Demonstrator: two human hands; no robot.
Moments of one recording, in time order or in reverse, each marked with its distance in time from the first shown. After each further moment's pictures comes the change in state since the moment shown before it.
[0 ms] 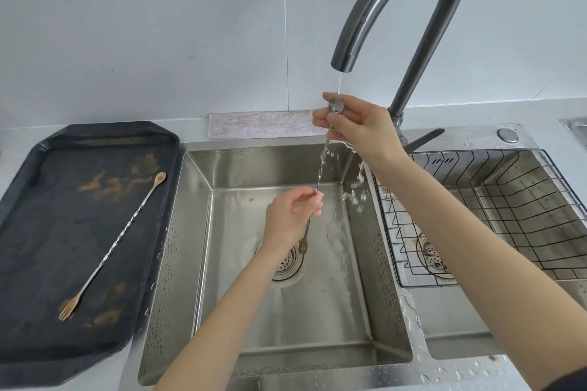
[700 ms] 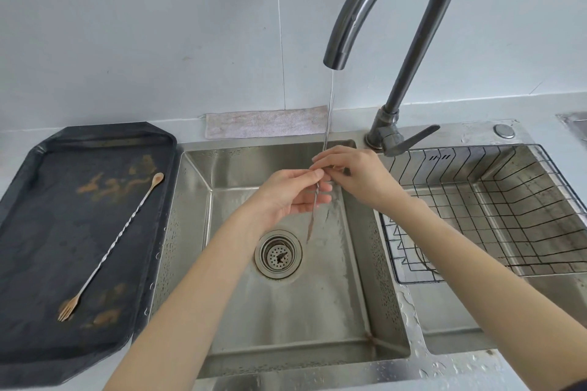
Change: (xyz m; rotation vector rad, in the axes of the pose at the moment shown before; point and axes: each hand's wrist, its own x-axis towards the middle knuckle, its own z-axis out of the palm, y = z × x) left_hand 0.016 0.044 -0.024 -0.258 -0.374 -0.281; right_hand -0.018 0.057 -0.017 -0.759 -0.229 -0.386
